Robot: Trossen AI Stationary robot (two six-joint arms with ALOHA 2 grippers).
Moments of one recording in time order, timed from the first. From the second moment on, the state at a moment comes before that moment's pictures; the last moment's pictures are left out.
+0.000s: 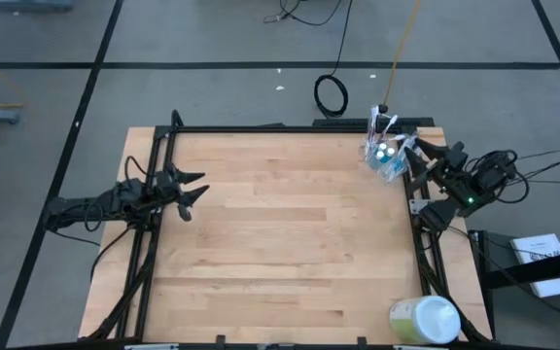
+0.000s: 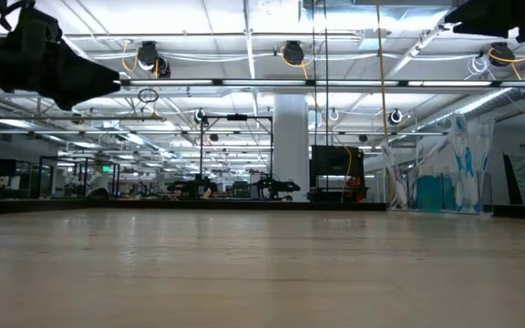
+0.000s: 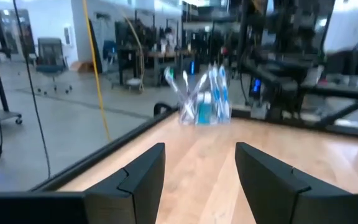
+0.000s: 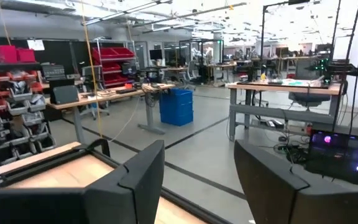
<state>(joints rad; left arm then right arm) 0.05 0.01 0.09 -0.05 -0.32 -0.02 0.64 0.19 0.35 0.86 1.46 -0.94</state>
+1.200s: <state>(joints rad) 0.05 0.01 0.01 0.06 -0.16 -0.01 0.64 0.19 0.02 0.79 0.88 -0.42</state>
